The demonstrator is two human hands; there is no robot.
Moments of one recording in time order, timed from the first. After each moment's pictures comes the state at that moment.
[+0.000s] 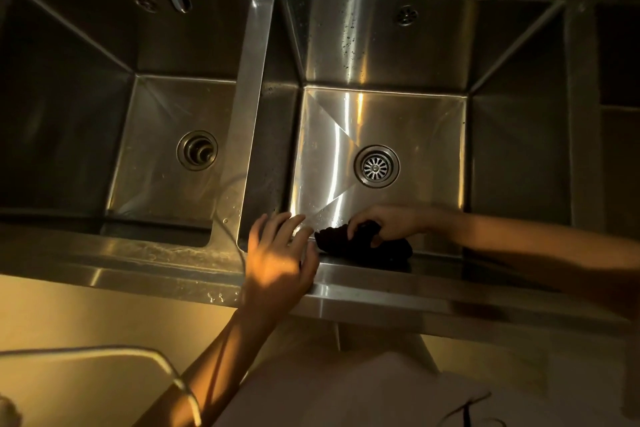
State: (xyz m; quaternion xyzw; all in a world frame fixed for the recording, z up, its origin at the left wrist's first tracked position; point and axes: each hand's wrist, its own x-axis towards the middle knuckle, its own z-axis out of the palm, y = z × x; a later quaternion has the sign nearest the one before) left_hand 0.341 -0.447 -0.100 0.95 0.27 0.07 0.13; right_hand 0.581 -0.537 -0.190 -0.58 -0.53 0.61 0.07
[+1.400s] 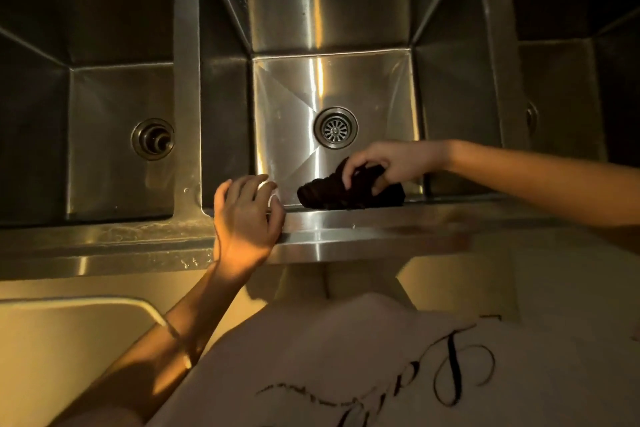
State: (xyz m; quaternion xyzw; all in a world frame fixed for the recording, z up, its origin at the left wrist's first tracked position) left_hand 0.343 -0.451 -0.085 0.96 0.27 -0.01 0.12; right_hand 0.606 -0.590 -0.097 -0.58 -0.47 0.64 0.20
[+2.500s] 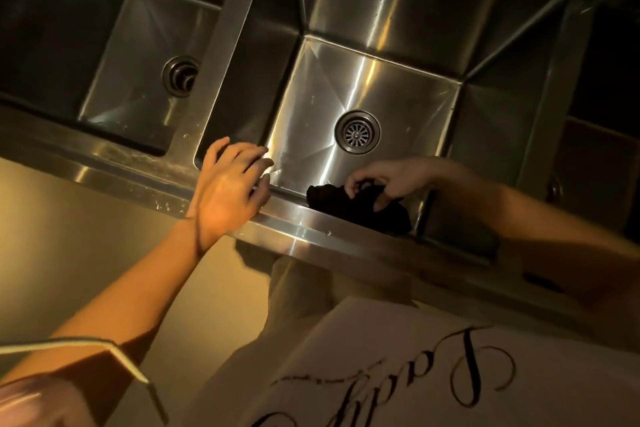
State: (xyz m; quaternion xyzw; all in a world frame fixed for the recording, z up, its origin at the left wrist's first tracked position) left_hand 0.350 -0.460 -0.072 0.95 0.29 0.00 0.13; right_hand 0.632 -0.567 -0.128 -0.49 -0.54 0.68 0.03
